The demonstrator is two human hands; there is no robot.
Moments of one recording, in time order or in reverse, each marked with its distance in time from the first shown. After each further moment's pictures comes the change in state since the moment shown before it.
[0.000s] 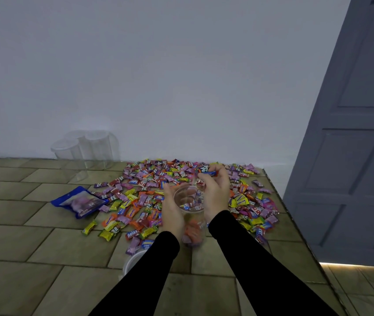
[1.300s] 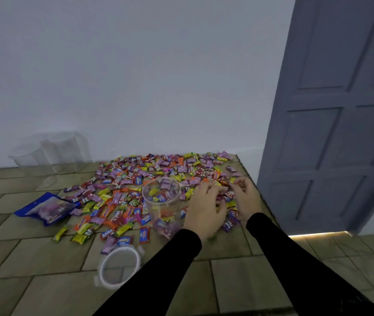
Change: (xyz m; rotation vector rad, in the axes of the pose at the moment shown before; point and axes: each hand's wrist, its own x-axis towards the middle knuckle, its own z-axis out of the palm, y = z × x) left_hand -0.053 -0.042 0.068 1.173 -0.526 0.727; right_hand 0.033 0.025 -0.162 -0.565 0.077 0.081
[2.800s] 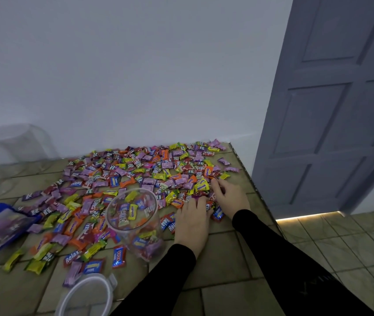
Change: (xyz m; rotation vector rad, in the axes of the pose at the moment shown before) left_hand 0.028 -0.058 0.089 0.338 -0.088 -0.126; right_hand 0.069 0.066 0.019 -0.541 -0.138 -0.163
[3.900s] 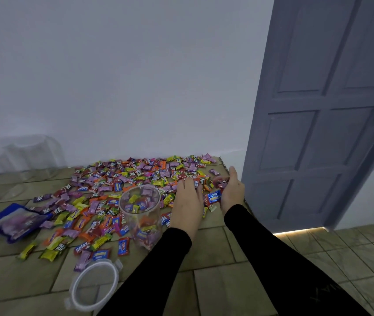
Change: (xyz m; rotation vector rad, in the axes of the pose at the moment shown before) left_hand -0.009 0.042 -0.102 -0.334 0.178 -0.102; right_hand -0.032 -0.076 -0.049 0.878 0.340 0.463
